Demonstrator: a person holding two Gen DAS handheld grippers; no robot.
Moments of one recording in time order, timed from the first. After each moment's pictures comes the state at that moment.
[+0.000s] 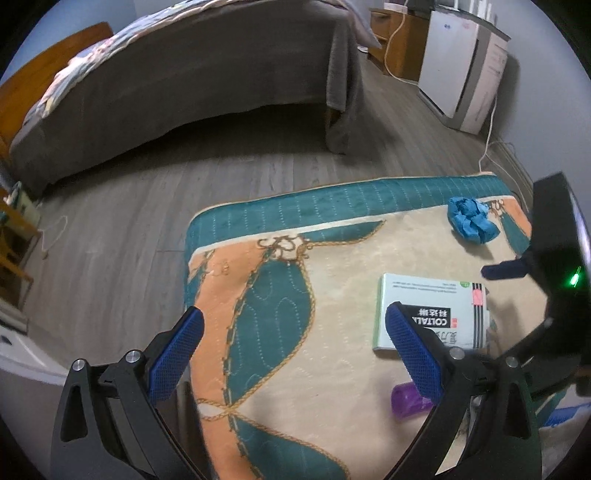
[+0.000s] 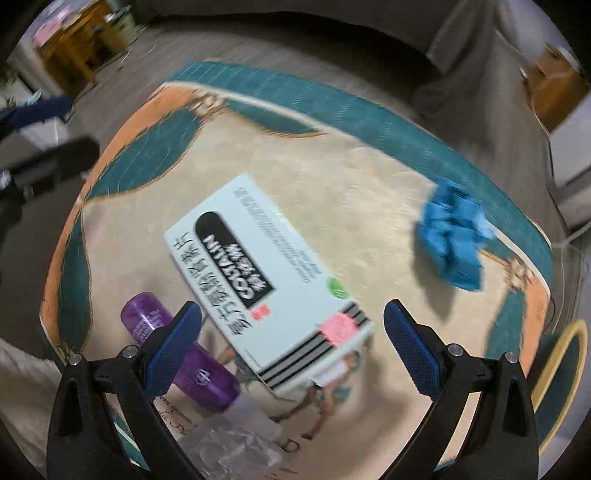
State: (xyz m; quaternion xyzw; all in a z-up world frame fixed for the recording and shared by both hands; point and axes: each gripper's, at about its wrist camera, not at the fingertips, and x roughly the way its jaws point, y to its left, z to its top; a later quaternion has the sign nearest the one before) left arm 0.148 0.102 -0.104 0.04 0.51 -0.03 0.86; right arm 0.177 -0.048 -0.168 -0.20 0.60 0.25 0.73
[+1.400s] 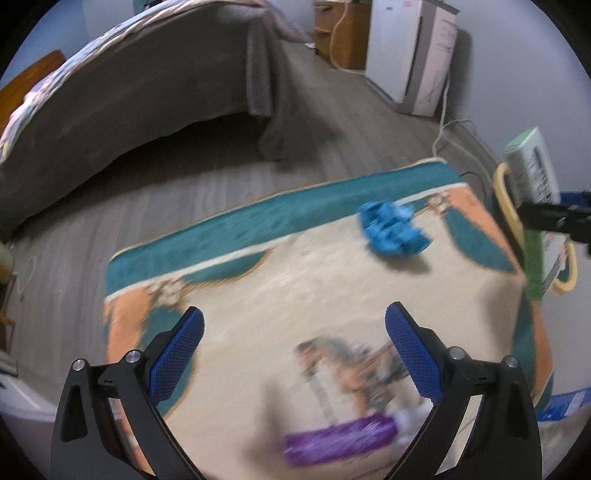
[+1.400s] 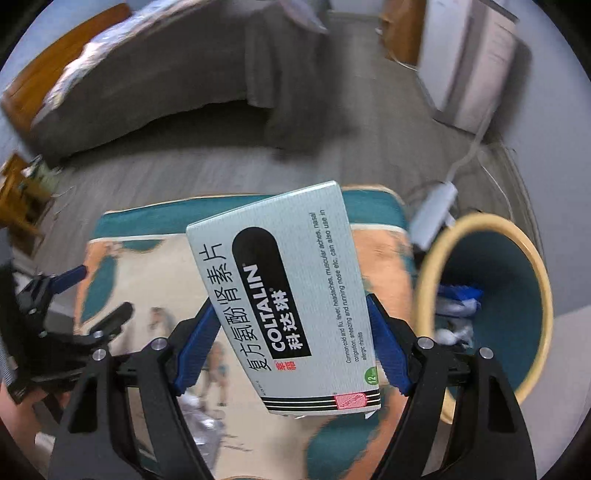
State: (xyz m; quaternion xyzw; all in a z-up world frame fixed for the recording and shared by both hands) left arm 0.174 -0.011 -0.109 0.07 0.50 -0.11 0.86; right arm 0.203 -0.237 -0.067 0.01 0.56 0.05 0.83
